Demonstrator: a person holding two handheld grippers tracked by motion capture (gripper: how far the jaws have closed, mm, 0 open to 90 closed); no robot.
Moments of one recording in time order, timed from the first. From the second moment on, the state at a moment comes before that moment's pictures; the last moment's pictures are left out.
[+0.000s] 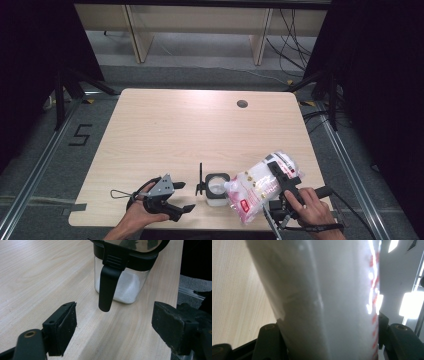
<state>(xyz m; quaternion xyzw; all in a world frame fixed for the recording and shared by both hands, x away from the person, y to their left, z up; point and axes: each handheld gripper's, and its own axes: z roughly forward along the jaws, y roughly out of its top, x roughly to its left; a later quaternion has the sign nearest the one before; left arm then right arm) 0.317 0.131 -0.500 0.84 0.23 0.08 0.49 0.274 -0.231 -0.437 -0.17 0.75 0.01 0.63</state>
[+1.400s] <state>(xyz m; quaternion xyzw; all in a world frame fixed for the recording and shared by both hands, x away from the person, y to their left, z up) 0.318 0.132 -0.499 0.85 0.23 0.08 0.48 0.275 -0.229 -0.438 -0.19 0.74 0.01 0.64</state>
